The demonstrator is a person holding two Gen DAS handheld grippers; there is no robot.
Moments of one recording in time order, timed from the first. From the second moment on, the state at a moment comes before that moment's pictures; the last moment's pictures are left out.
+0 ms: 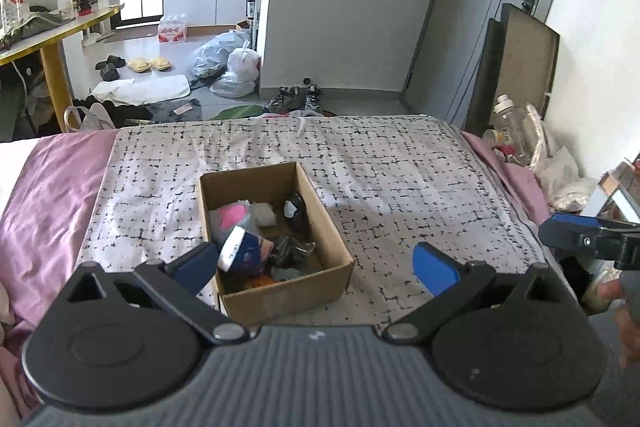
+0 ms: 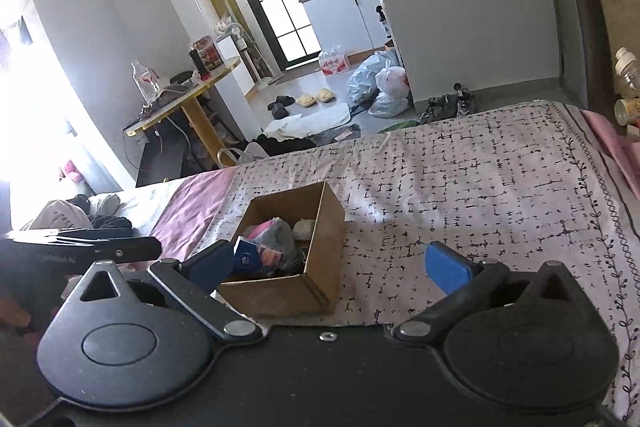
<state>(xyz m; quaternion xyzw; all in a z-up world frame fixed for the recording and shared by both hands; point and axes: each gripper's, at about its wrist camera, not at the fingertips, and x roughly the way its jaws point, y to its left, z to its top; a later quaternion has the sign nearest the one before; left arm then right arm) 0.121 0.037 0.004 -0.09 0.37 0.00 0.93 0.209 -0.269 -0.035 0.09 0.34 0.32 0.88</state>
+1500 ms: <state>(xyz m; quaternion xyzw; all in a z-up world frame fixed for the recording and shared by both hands) 0.027 0.009 0.017 -0.11 0.34 0.04 0.93 0.132 -0.284 -0.009 0.01 0.33 0.31 0.89</state>
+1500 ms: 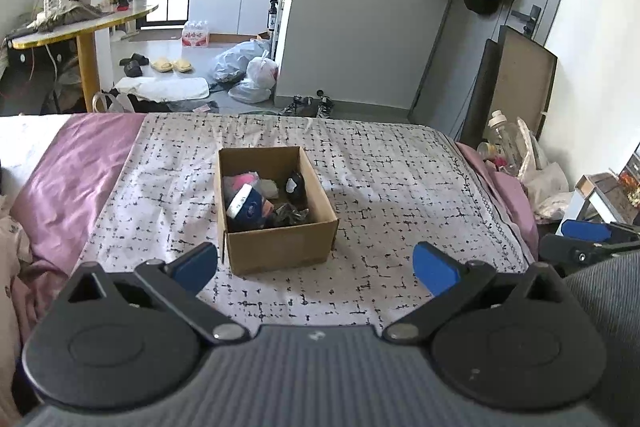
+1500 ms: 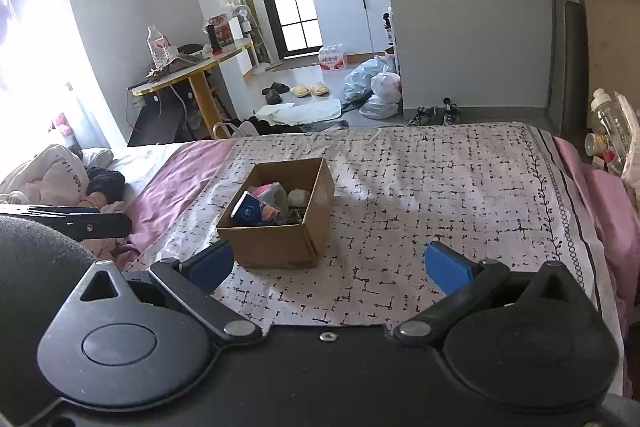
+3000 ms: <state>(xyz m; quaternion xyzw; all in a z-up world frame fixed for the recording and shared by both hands) 0.035 0.005 0.010 -0.10 0.35 0.05 0.93 0.135 -0.286 -0.015 0.01 0.33 0.31 0.89</state>
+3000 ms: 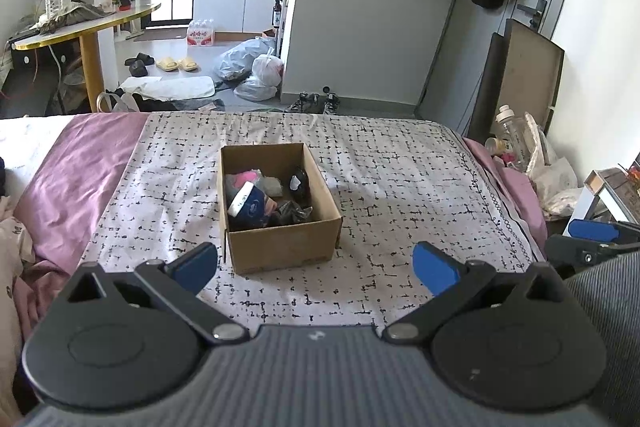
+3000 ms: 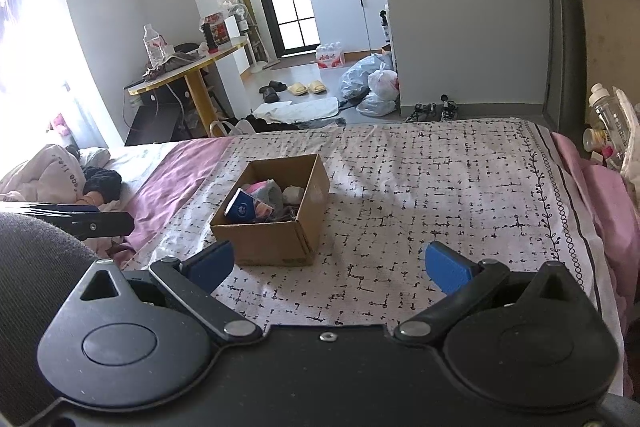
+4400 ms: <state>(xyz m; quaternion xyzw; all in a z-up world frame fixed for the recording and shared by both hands) 0.033 0.004 0.010 -0.11 0.34 0.05 0.93 0.133 -0.288 -0.014 0.01 0.33 0.30 0.90</state>
